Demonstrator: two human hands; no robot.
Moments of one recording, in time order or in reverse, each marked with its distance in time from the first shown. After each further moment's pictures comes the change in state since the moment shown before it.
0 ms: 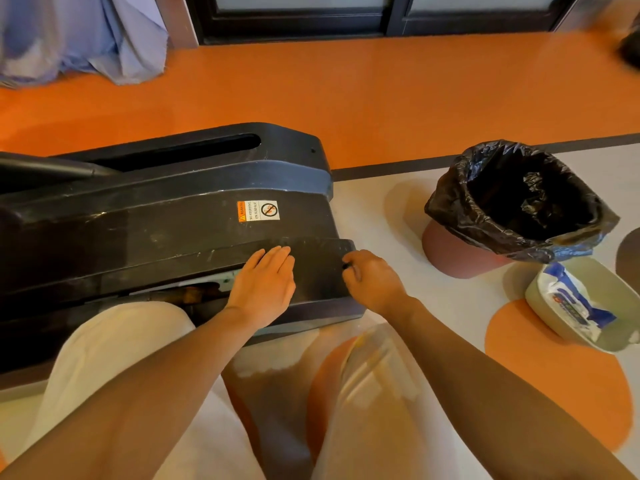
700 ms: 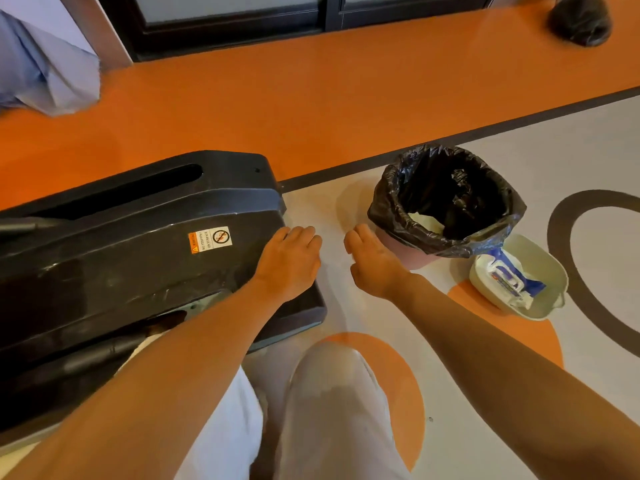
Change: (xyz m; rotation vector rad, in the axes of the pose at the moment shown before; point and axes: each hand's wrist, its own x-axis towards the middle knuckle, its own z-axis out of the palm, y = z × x) left_hand 0.091 0.094 -0.085 0.034 0.104 0.265; right_hand -0.015 0.038 -0.117 -0.240 0.073 -0.170
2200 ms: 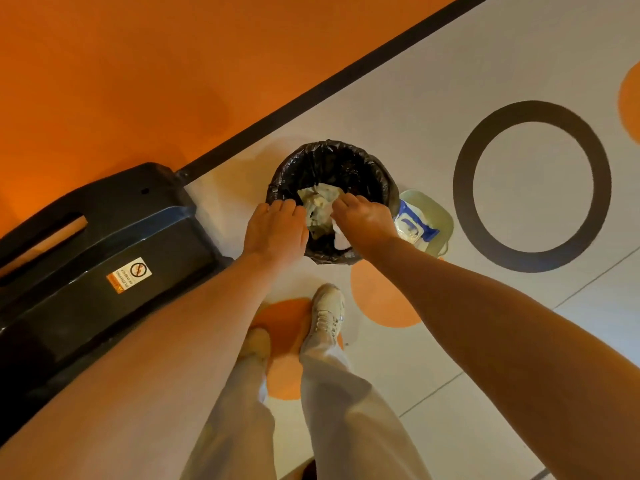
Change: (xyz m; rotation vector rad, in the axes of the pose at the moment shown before) left_hand 0.240 0.118 -0.154 -0.079 -0.521 0.047; right_hand 0.017 0.174 -0.197 -0.128 -0.228 0.184
